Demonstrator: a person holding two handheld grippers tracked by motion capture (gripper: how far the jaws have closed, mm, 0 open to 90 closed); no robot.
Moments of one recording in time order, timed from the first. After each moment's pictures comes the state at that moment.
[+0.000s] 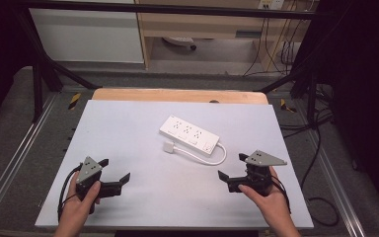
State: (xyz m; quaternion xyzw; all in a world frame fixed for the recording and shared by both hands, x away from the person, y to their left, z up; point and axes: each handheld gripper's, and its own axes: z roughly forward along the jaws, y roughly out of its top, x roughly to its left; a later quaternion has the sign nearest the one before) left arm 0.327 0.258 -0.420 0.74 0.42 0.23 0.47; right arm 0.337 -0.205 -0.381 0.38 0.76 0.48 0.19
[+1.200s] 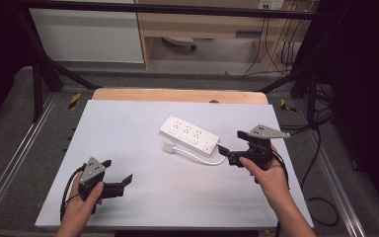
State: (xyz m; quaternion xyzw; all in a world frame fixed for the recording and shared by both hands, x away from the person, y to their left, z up) left arm 0.327 0.253 -0.423 0.75 0.41 0.23 0.46; right arm 0.384 -0.204 -0.340 0.38 0.75 0.51 0.19
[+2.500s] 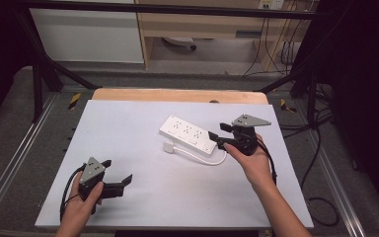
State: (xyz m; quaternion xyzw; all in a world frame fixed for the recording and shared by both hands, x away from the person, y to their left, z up) left arm 0.327 0.253 -0.422 0.75 0.41 0.23 0.46; right arm 0.423 -0.175 -0.346 0.37 0.76 0.50 0.20
